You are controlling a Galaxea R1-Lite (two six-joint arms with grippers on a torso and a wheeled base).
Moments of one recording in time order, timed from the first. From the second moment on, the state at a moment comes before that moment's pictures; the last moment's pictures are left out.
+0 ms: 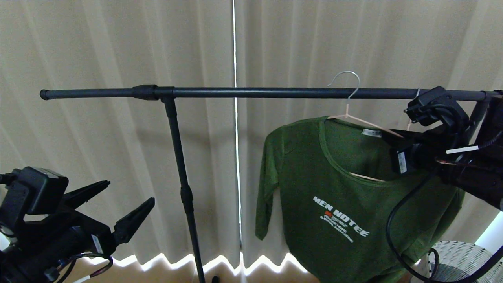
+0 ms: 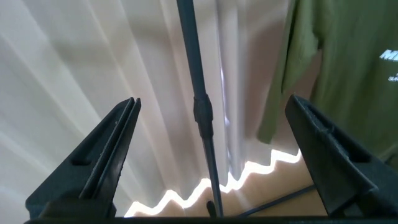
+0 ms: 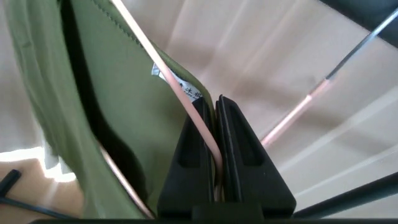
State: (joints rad) left arm -0.29 1.27 -0.13 -1.02 0.00 0.16; right arm 0.31 1.49 -0.73 -0.58 -0.22 -0.31
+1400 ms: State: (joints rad) left arm -0.29 1.26 -0.12 -1.03 0.00 0.16; right arm 0.53 1.69 -0.87 -0.54 -0.31 -0.31
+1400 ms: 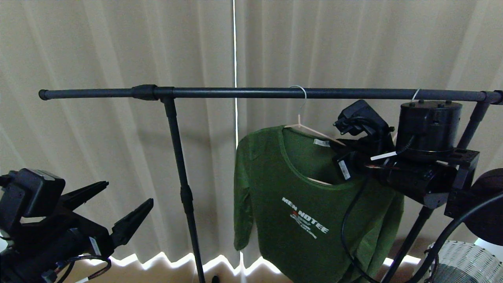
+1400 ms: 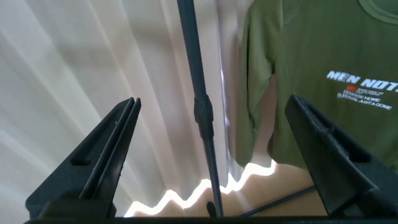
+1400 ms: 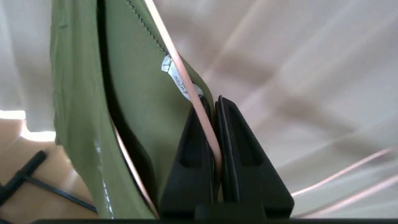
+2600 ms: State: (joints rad) left arm -0.29 1.22 -0.11 -1.03 0.00 0.17; right arm 0.53 1.58 -0.71 -0.75 -0.13 -0.19
